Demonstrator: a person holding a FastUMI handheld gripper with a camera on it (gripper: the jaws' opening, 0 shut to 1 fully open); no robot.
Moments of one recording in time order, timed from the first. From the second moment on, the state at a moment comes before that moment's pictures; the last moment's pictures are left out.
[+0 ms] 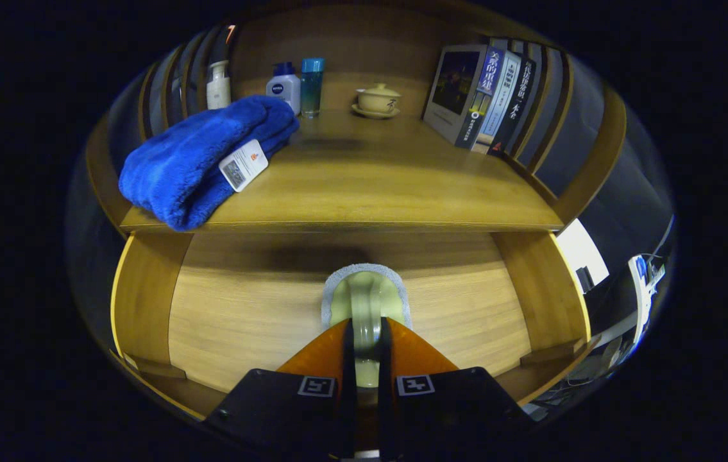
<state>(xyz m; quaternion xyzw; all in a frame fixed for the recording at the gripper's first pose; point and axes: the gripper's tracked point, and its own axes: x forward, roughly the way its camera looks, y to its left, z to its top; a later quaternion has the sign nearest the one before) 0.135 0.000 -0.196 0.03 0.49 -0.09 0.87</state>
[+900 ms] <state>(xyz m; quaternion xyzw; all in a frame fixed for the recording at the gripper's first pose) 0.186 -0.082 -0.038 -0.01 0.34 -0.14 0.93</state>
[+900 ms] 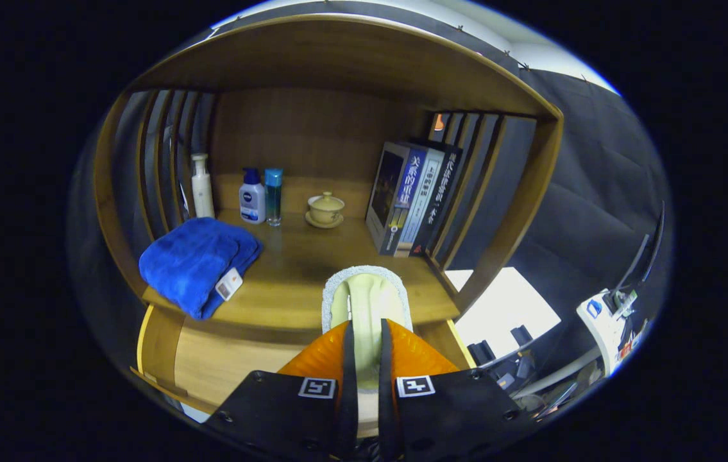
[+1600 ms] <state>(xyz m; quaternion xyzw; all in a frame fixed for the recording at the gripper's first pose) 0.308 -0.041 -0.091 0.03 0.38 -0.04 0.93</state>
